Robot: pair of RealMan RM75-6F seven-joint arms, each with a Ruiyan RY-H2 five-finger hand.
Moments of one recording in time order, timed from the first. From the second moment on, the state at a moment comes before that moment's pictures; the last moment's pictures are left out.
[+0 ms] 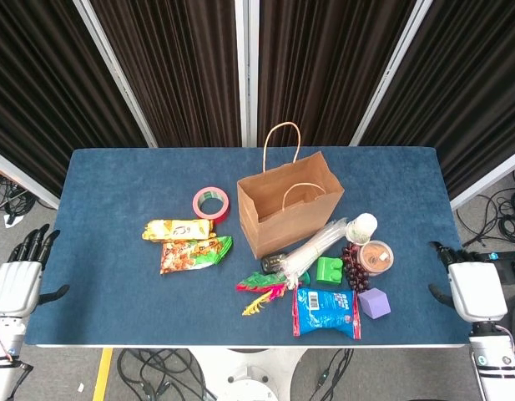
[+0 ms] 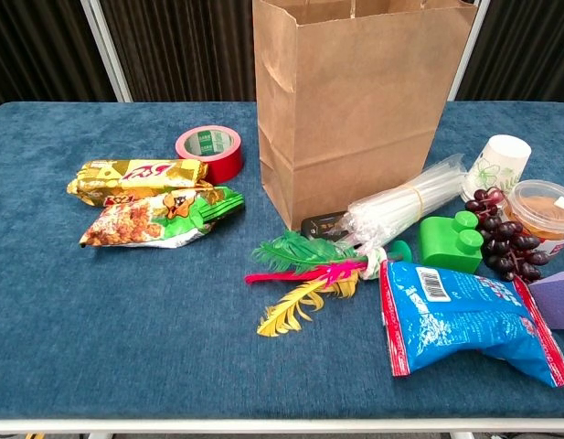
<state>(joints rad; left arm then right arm) -0.13 -1.23 -0.07 -1.49 1.45 1.44 0.05 0.14 -1.05 0.09 -1.78 -1.46 1.39 -0.32</state>
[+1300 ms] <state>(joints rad) -0.13 -1.24 -0.07 -1.45 1.46 1.47 0.02 0.21 -1.29 -0.06 -1.69 -1.42 1.19 -0.71</state>
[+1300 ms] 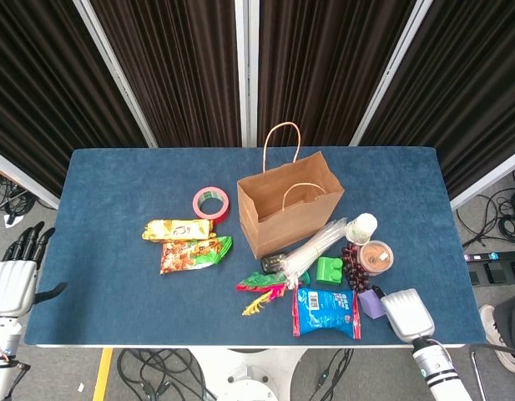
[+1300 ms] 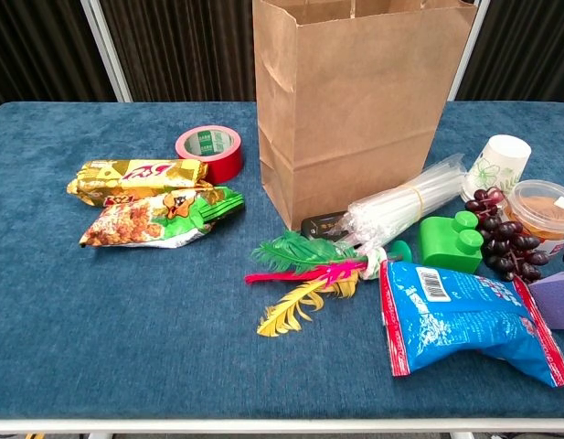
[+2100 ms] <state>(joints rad) -0.13 -1.27 -0.08 -1.39 1.46 1.48 -0.01 0.25 -1.40 -0.01 -1.60 -1.40 1.22 -0.71</state>
